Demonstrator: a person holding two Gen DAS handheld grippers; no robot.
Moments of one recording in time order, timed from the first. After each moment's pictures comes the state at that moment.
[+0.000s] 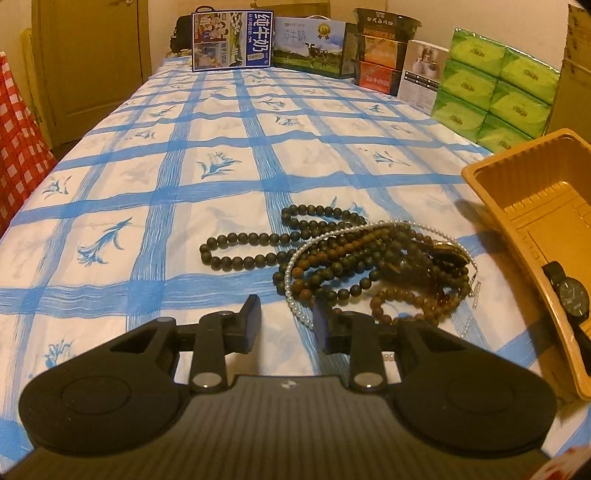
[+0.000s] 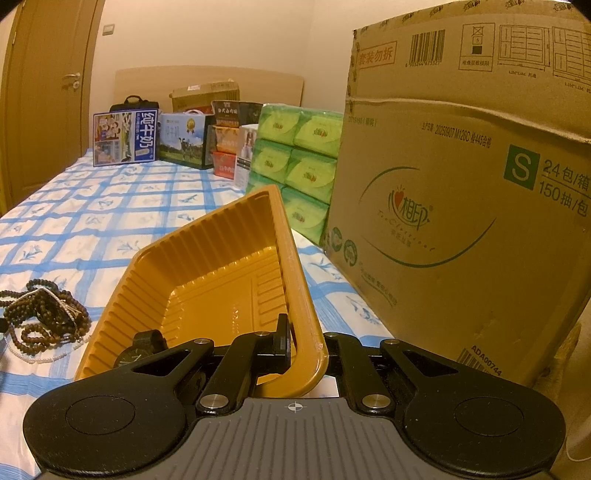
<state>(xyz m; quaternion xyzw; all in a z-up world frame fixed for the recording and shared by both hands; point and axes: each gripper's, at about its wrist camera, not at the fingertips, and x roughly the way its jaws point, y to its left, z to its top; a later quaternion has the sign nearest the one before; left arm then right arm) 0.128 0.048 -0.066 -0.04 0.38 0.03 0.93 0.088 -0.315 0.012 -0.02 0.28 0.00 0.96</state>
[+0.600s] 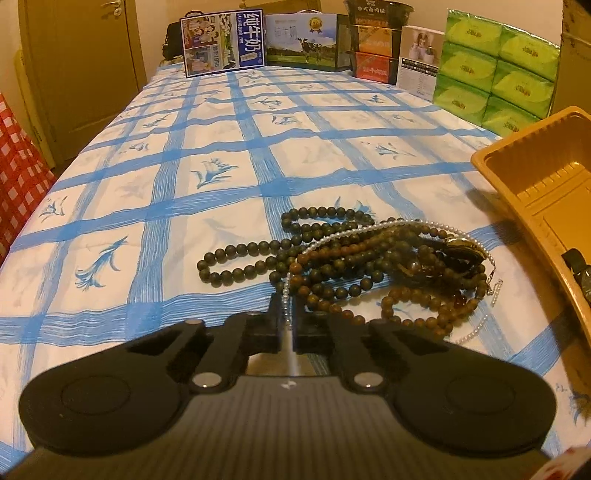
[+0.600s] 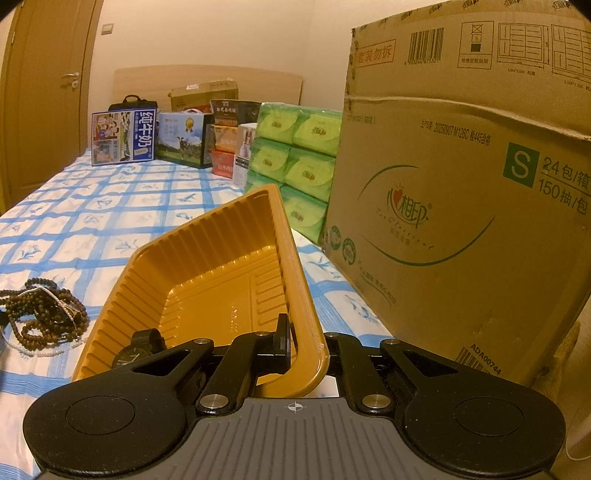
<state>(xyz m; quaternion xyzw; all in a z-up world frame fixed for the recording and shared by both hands) 0.143 0.041 -0.071 0.01 0.38 0.03 0.92 0.089 -0.315 0.012 -0.02 0.28 0.00 0.96</state>
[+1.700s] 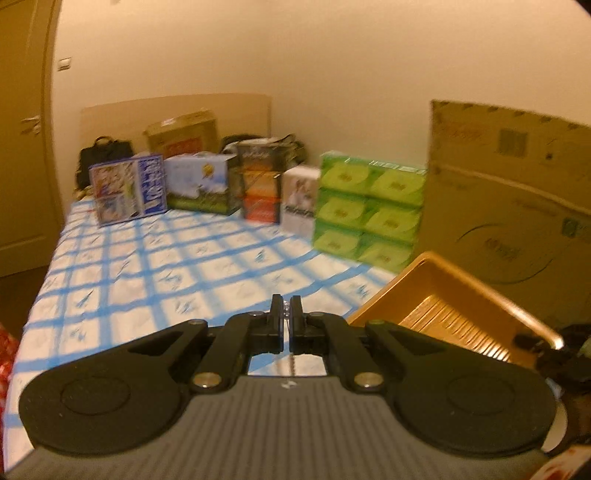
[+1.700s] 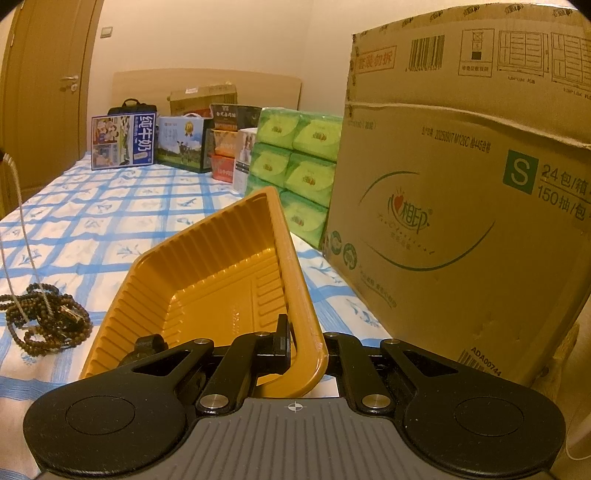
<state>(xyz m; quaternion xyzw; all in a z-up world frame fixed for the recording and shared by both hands) 0.128 -0.008 0.107 0.03 0.21 -0.15 0.97 0.088 -0.310 0.018 -0.02 0.27 -0.01 0.96</state>
